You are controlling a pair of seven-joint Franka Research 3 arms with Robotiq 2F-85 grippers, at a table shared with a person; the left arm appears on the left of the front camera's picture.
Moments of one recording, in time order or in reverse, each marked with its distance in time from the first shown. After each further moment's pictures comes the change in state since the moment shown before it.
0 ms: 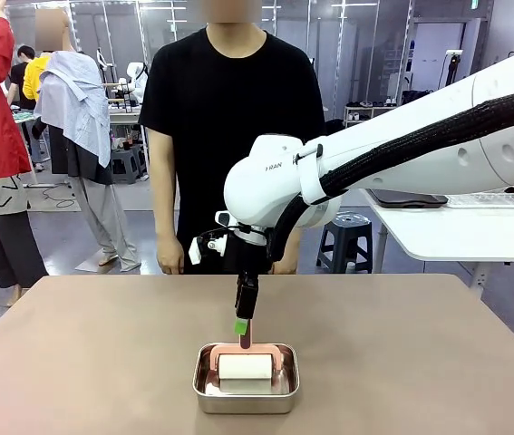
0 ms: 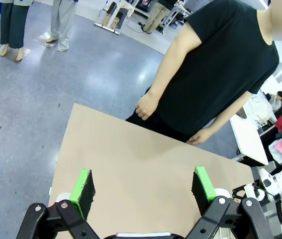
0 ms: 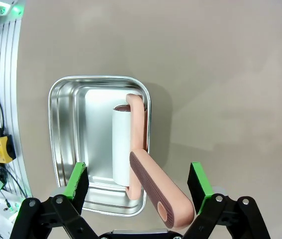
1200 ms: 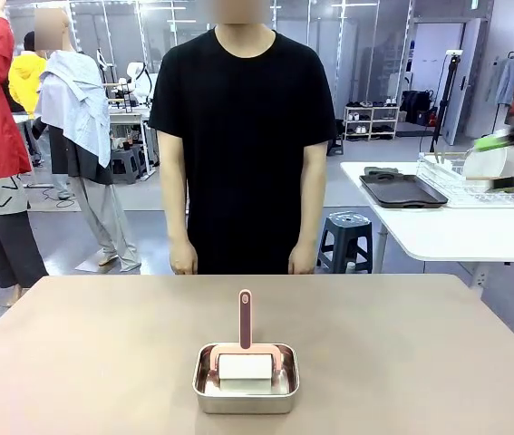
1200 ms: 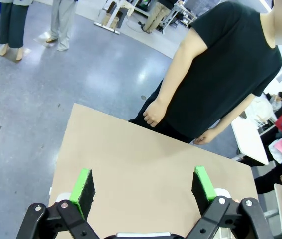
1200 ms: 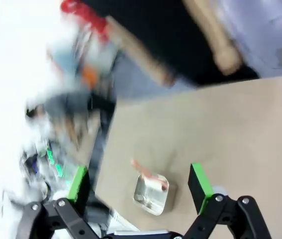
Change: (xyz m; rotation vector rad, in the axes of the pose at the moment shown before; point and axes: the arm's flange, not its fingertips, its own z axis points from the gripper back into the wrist) left arm 0.000 0.000 0.000 0.000 0.000 0.000; right arm -0.450 0.126 0.272 -0.012 -1.308 -1.341
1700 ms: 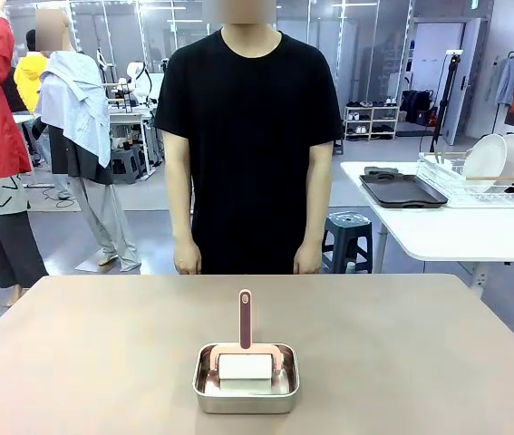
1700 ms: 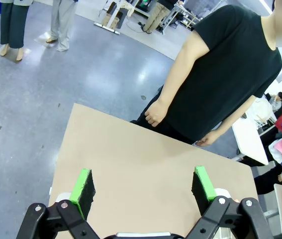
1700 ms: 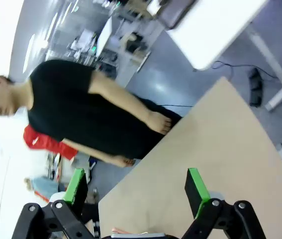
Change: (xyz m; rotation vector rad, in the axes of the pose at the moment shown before) left arm 0.000 0.000 0.000 0.000 0.000 0.000; right arm -0.059 -0.063 0.111 -0.227 -0.475 -0.326
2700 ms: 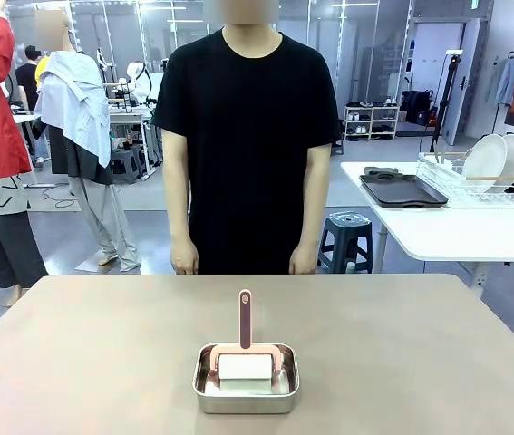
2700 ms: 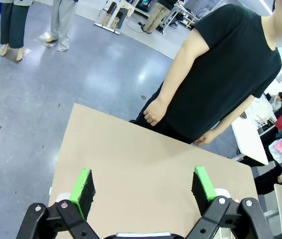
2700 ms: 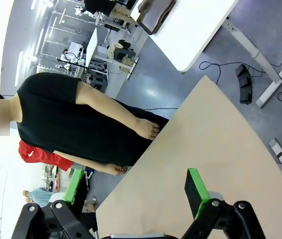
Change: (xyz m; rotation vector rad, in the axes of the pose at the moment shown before) left arm 0.000 0.000 0.000 0.000 0.000 0.000; right arm 0.002 -0.014 -0.002 -0.029 -0.023 -0.031
